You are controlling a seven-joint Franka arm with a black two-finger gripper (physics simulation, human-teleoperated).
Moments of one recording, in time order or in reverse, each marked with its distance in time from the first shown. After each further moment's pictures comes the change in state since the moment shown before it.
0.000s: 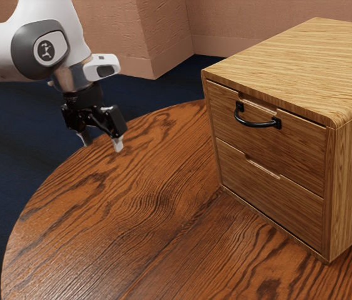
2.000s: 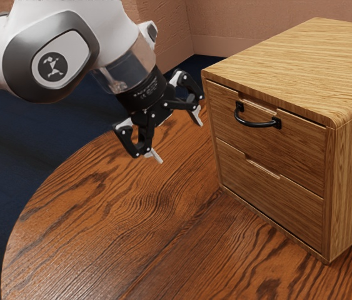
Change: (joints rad) arm -0.212 -0.239 -0.202 -0.182 0.018 0.262 -1.489
